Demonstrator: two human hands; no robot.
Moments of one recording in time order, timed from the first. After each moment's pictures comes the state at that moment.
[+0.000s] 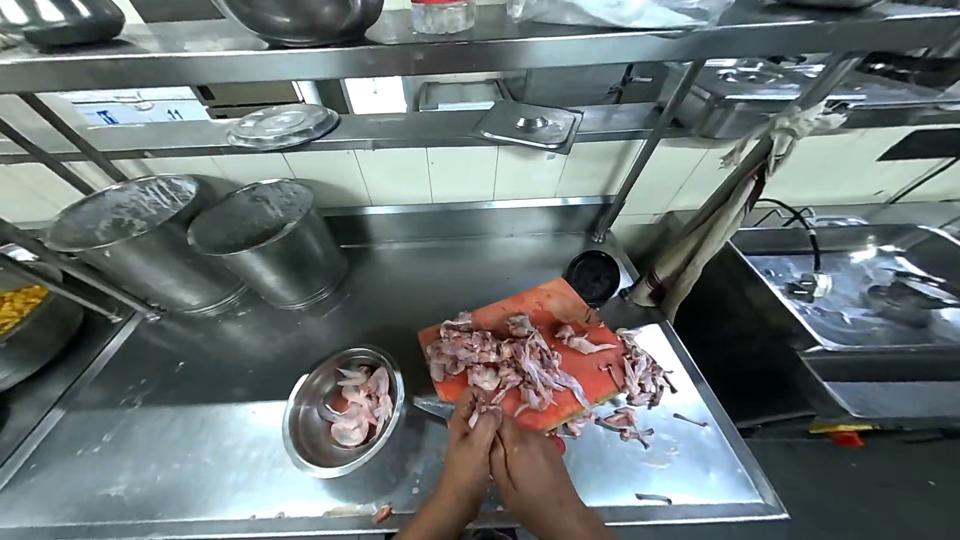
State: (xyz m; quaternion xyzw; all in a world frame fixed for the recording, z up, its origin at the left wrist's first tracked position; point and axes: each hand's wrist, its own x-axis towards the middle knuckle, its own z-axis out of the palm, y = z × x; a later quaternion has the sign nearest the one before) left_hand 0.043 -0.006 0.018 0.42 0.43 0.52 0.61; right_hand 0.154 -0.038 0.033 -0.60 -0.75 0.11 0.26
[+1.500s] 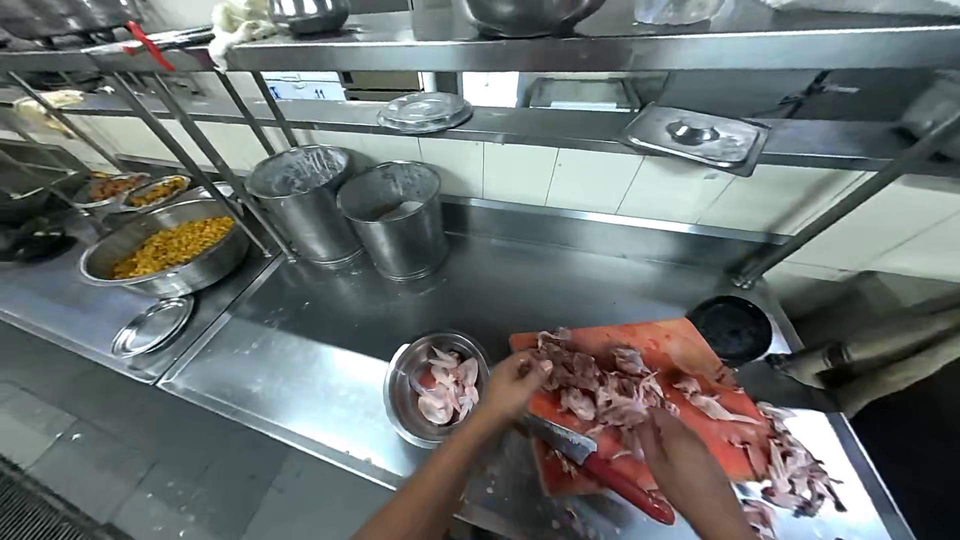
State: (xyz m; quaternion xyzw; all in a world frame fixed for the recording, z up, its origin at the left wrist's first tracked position) left_hand -0.066 0.095 -0.011 0.57 0.53 0.35 0.51; right_hand 0.208 0.032 0.008 -0.70 -0.68 0.16 0.15
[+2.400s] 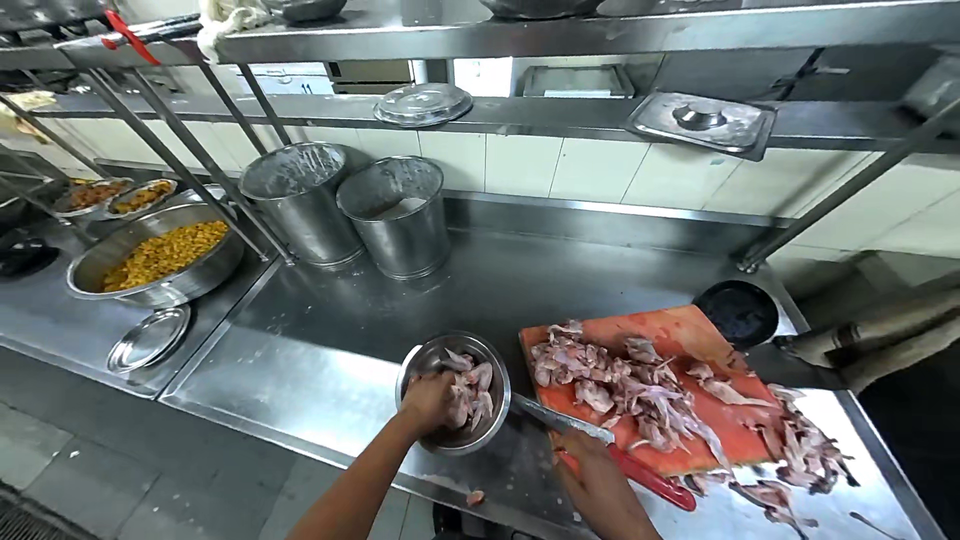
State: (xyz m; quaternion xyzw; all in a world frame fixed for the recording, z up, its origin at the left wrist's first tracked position) left_hand -0.227 0.076 -0.081 0.71 0.64 -0.07 0.28; right_hand 0.106 -0.006 -0.052 -0.58 -0.75 0.30 0.10
